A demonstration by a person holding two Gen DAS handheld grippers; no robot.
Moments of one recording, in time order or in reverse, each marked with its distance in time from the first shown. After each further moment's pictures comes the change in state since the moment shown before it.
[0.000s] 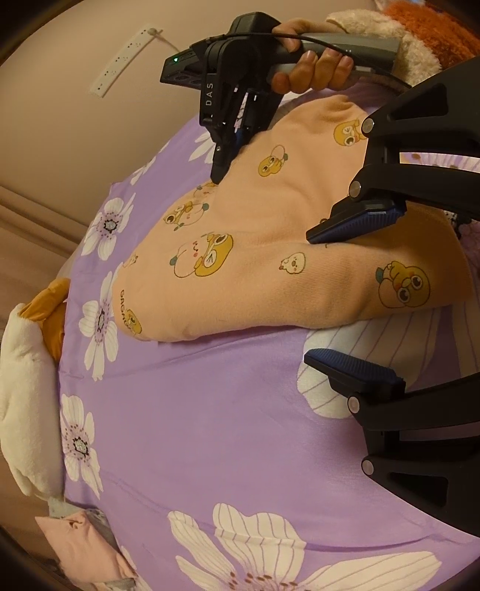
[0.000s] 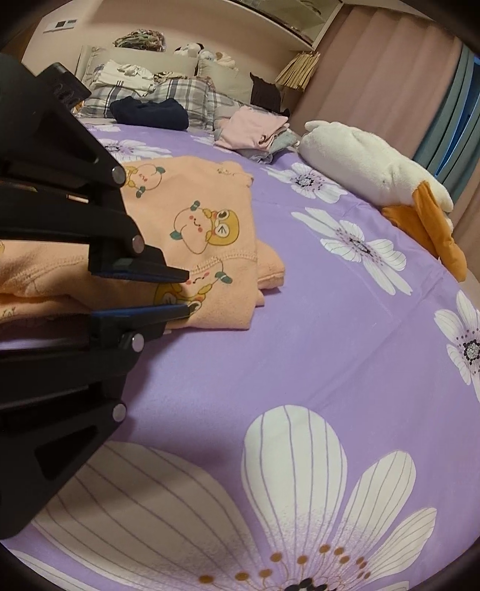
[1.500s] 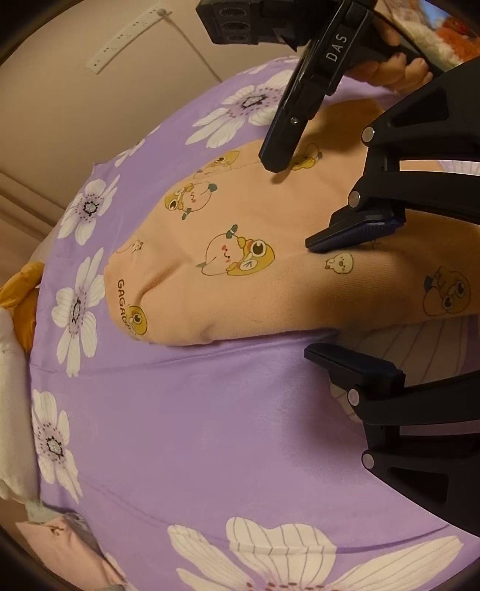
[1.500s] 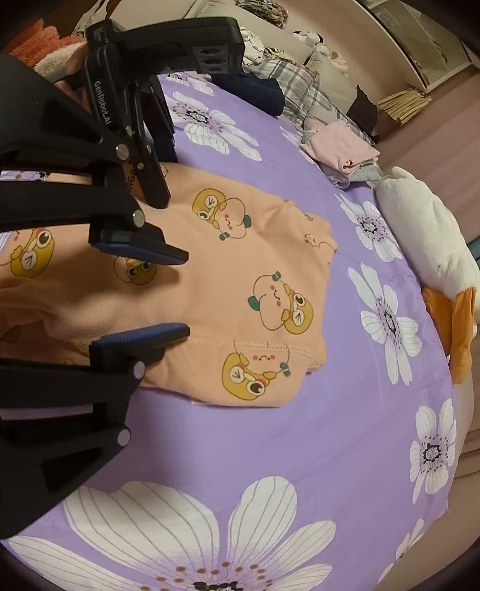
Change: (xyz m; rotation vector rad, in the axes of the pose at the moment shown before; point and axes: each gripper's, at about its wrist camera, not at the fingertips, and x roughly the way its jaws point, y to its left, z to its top) left arm 0.028 0.000 0.041 -0.055 0.141 0.013; right arm 0.003 0.053 -0.030 -0.419 0.064 -0.078
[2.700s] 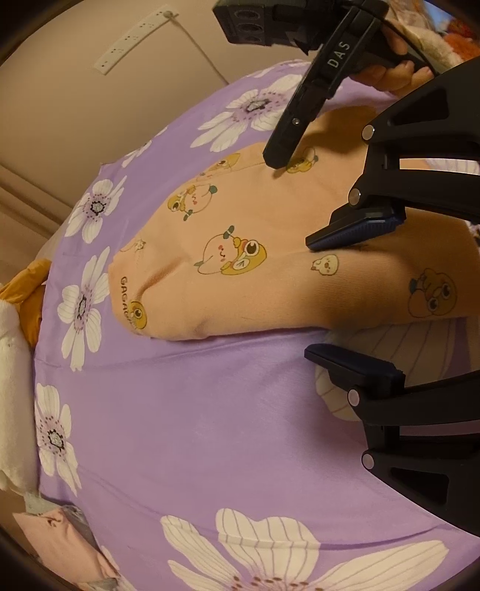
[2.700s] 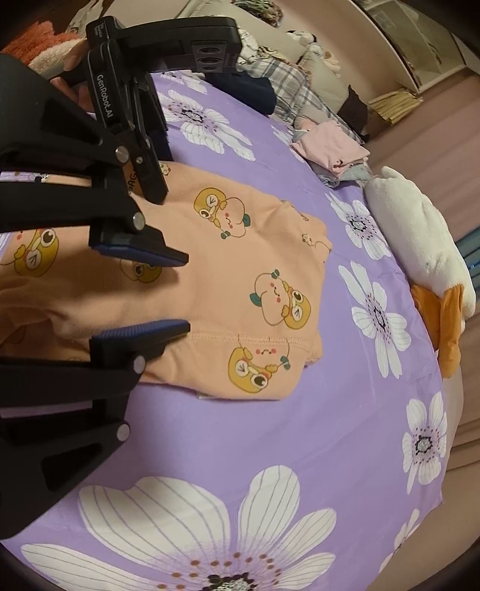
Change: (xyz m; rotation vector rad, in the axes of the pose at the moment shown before) left arm -0.014 0.005 -0.009 -0.024 -0.021 -0.011; right arm -0.012 0.002 -0.014 0.023 -0.062 -0.019
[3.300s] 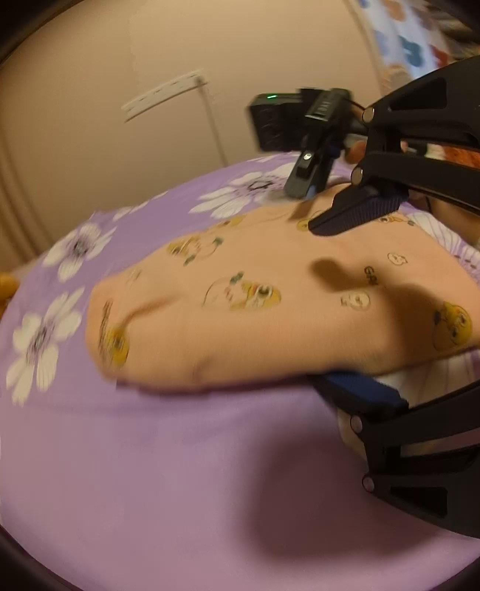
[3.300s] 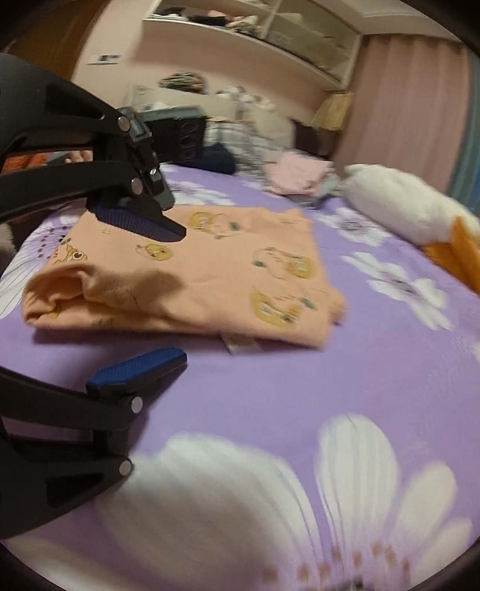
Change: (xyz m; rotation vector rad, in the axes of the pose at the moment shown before) left arm 0.033 0.024 0.032 -0.096 0.191 -0.434; right arm 0.007 -0.056 0.001 0.337 0.189 0.326
